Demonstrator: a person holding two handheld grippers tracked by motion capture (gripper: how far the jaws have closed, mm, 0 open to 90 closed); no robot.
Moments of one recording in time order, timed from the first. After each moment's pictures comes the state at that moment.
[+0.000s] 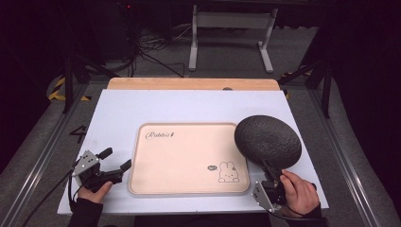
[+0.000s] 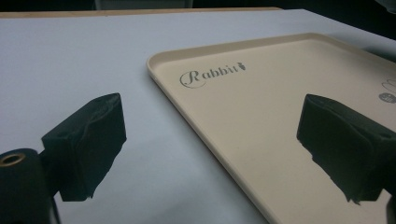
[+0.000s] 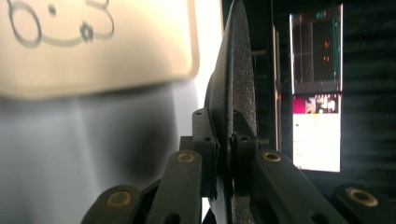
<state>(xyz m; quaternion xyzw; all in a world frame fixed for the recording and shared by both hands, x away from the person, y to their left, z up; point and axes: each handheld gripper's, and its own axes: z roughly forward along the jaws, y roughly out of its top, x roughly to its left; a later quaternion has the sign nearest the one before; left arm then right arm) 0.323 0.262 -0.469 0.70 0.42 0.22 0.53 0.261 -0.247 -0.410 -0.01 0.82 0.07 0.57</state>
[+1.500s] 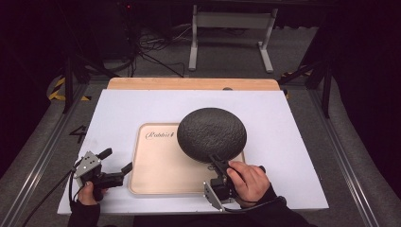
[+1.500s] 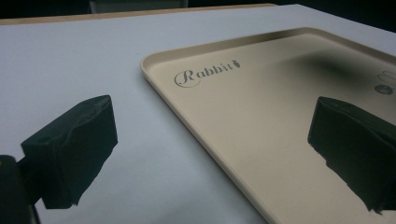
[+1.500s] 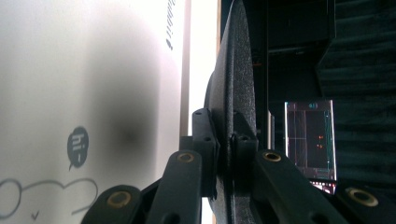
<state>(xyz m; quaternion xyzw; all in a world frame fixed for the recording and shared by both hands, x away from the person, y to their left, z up) 0.321 0.261 -0.469 0.71 0.40 0.22 0.53 0.276 -0.130 -0.392 -0.13 0.81 0.14 0.55</state>
